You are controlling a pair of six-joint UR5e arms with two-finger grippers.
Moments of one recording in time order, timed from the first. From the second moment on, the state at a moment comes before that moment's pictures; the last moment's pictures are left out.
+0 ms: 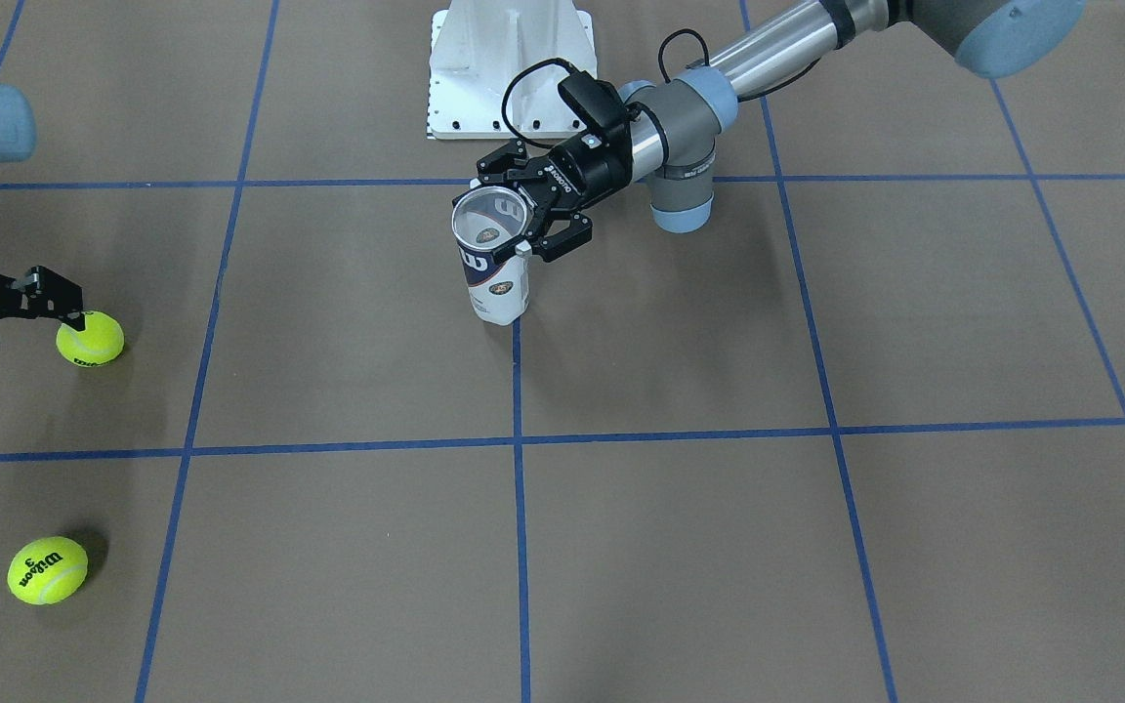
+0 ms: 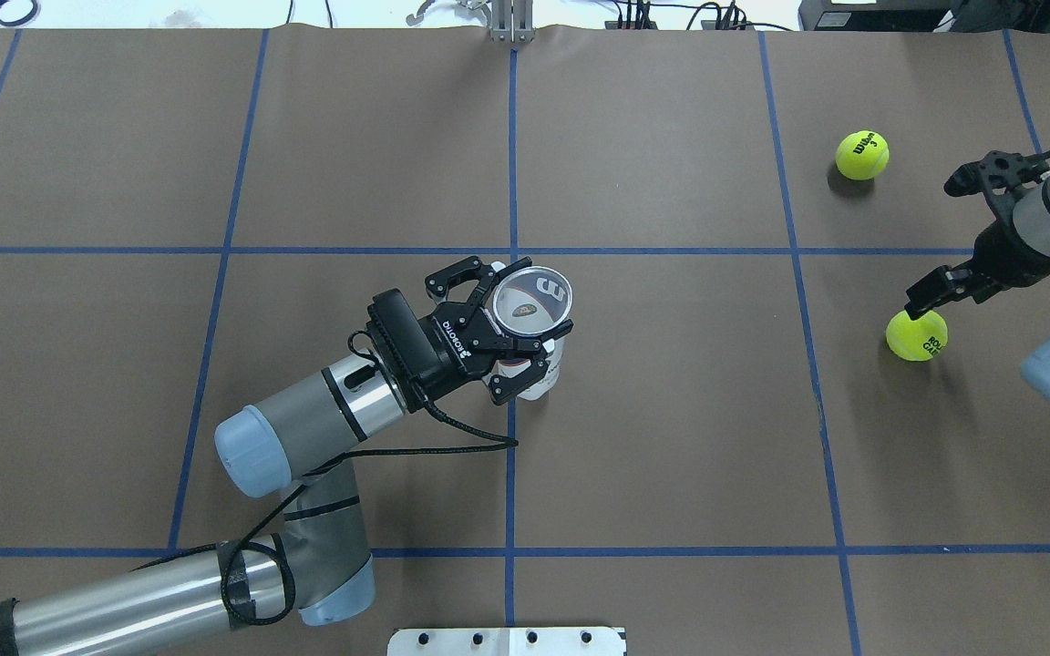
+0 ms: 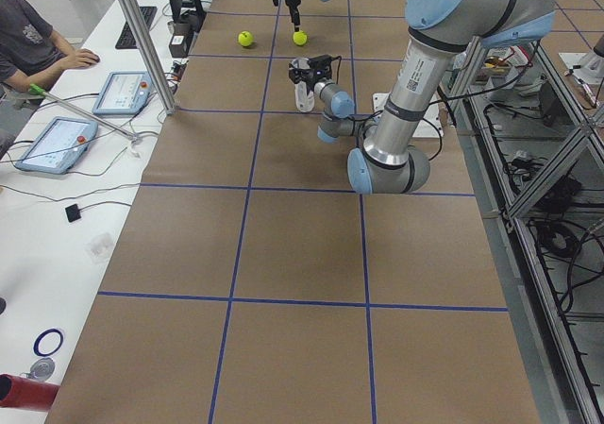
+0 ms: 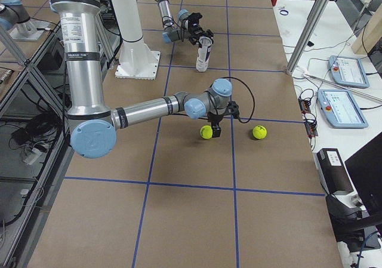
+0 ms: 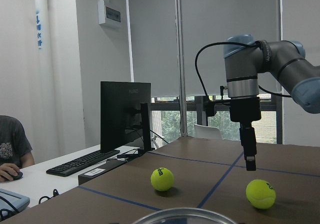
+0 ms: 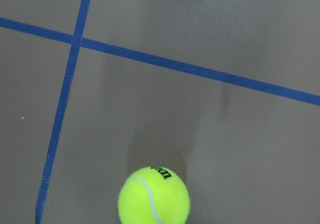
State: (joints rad) left arm -0.33 -2.24 -1.25 -3.44 -1.27 -0.19; right arm 1.00 -1.50 1.69 -1.30 2.24 0.47
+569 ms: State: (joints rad) left arm -0.33 -2.24 -1.25 -3.44 -1.27 -0.19; right arm 0.94 -1.52 1.65 -1.21 2.22 0.55
